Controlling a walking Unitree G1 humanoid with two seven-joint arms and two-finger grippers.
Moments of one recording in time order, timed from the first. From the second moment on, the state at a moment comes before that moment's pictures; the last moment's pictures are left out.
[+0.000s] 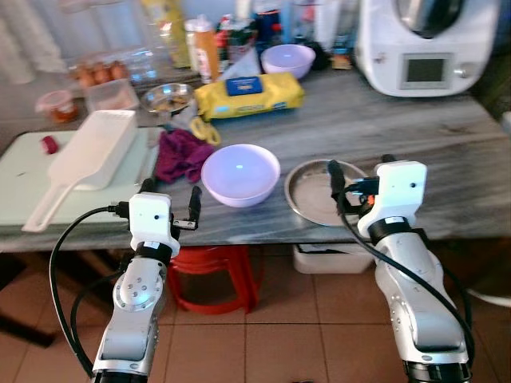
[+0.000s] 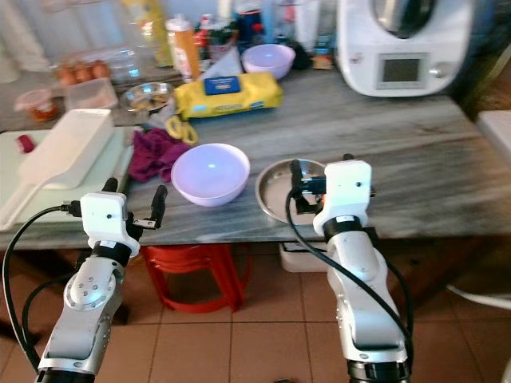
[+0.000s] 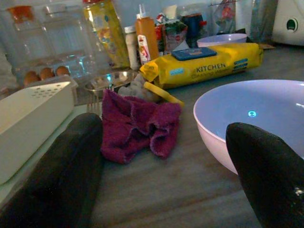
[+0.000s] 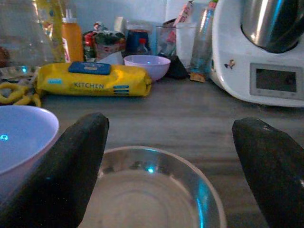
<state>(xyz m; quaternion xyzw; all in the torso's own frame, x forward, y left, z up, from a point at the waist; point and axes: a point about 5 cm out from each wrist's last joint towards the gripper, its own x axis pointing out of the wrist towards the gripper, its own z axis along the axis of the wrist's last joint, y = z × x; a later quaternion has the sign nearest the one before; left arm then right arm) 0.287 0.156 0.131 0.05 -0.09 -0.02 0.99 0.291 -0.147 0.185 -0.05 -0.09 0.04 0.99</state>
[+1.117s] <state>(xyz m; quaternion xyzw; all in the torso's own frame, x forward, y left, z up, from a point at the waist) 0.290 0.153 0.131 0.08 -0.08 -0.02 0.99 0.295 -0.151 0.185 0.01 -0.08 0.01 1.00</state>
